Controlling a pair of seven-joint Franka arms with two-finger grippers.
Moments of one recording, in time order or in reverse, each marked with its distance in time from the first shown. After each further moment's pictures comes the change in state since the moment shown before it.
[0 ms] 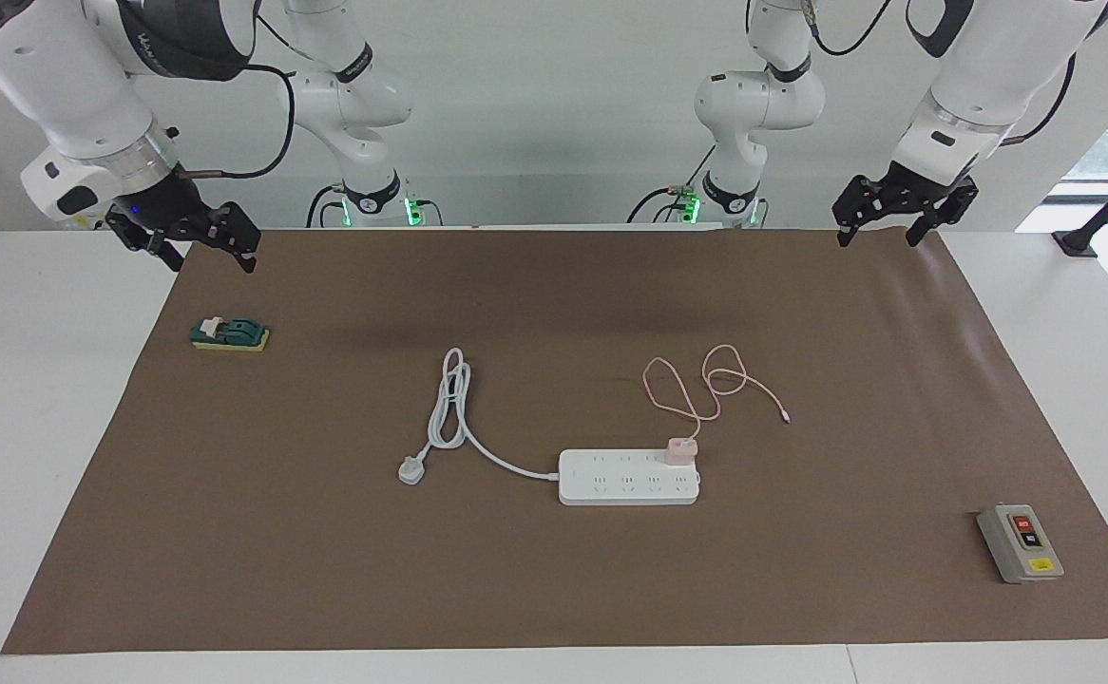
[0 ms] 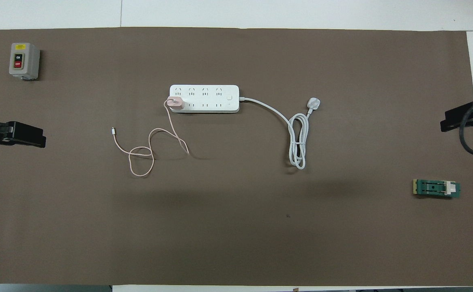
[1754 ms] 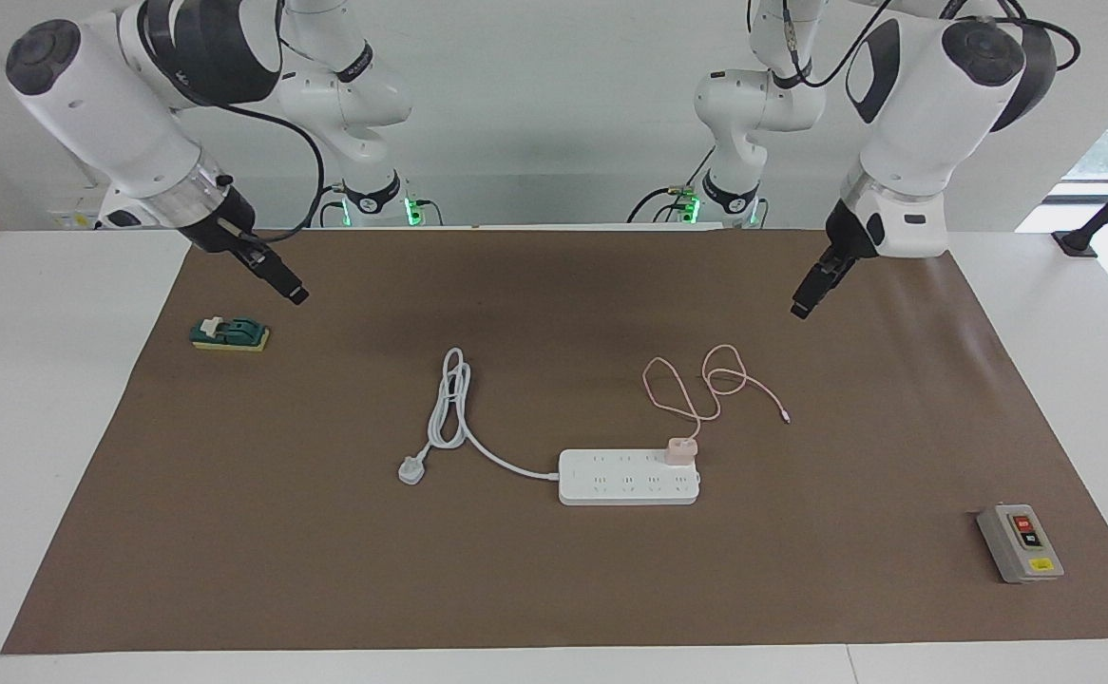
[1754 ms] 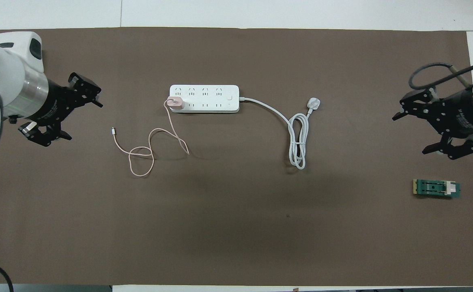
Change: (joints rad) left arm -0.132 0.189 -0.004 0.062 -0.042 0.132 -1.046; right arm 0.050 0.022 0.015 -0.121 0.206 0.079 0.916
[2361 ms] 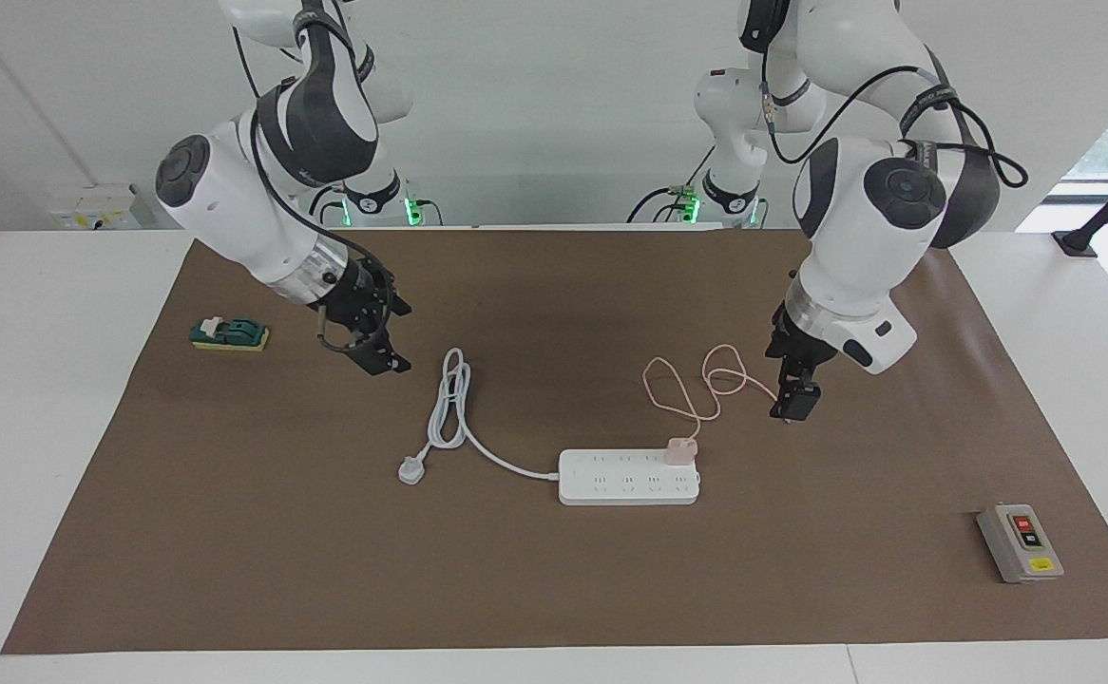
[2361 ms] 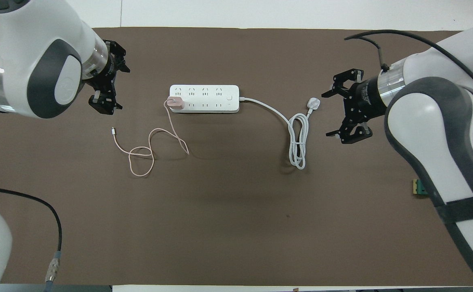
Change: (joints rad) left arm -0.074 0.328 0.012 0.276 0.027 0.073 -0.599; right arm 0.172 0.140 0.003 -0.027 0.294 0.312 0.647
